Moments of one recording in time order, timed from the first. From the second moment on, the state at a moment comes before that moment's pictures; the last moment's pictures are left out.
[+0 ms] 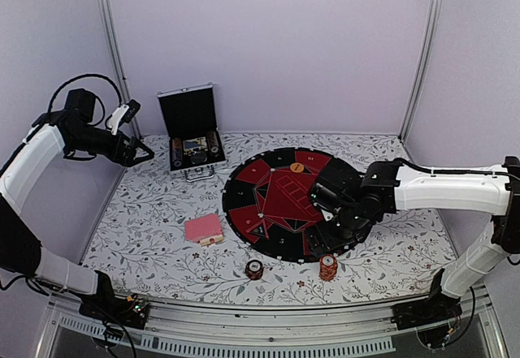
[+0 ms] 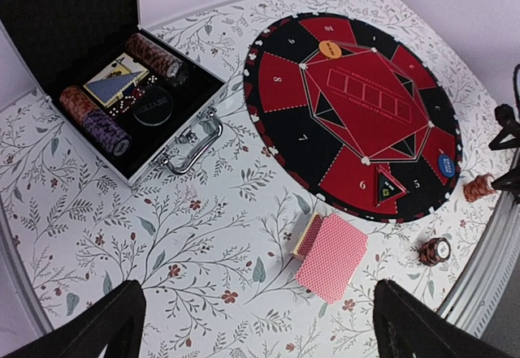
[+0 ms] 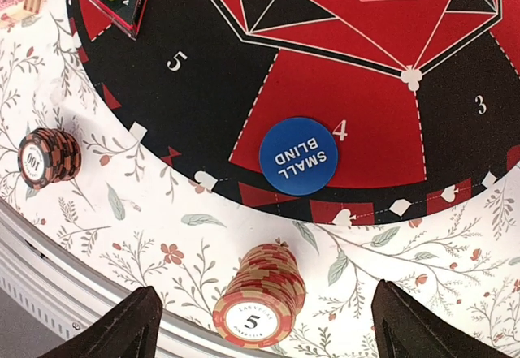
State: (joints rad) left arm 0.06 1.30 1.30 -0.90 0.62 0.41; right arm 1.05 1.53 1.15 -0.91 0.12 0.61
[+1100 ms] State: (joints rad) left arm 0.06 1.28 1.30 -0.90 0.62 0.41; right arm 1.07 1.57 1.04 -0.84 0.04 0.63
